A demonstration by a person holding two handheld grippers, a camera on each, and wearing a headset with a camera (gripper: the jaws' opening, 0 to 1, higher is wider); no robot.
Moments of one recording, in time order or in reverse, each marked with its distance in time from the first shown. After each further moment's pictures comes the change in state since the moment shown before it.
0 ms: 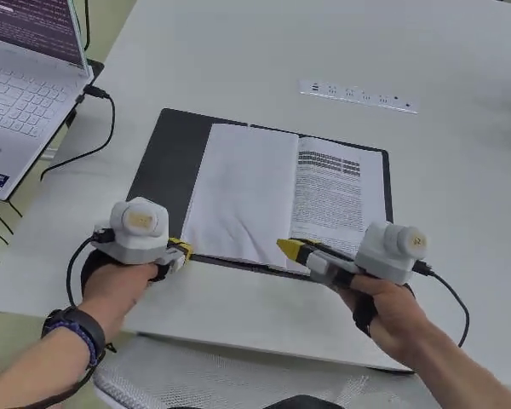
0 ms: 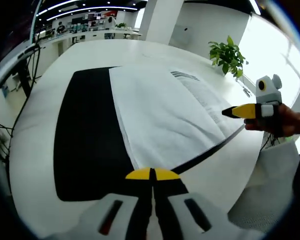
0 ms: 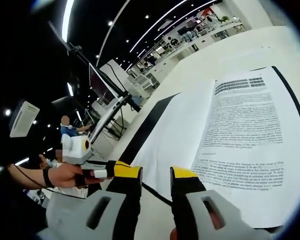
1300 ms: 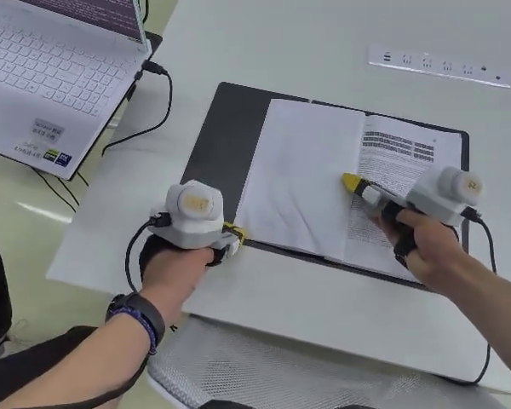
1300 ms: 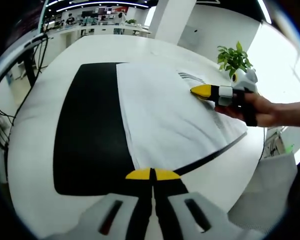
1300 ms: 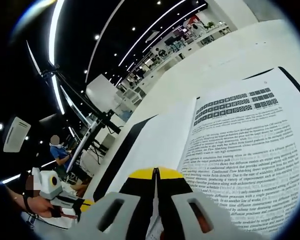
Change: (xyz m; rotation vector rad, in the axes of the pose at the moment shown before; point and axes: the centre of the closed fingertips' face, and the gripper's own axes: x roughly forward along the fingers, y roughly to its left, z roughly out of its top) left arm 0.008 0.001 0.001 -0.085 0.016 0.026; right arm 0.062 -0.053 0.063 0.058 -0.117 -0.064
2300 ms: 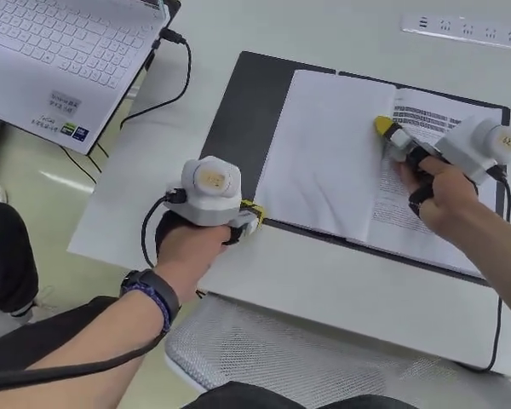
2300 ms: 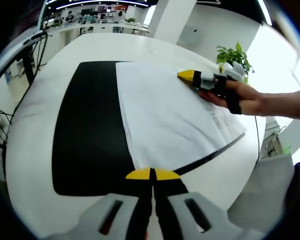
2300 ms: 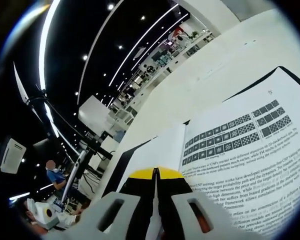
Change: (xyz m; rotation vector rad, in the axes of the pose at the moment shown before) left arm 0.001 0.002 0.000 -0.017 0.009 -0.023; right arm 0.035 -0.028 0.050 0.115 -0.154 -0.054
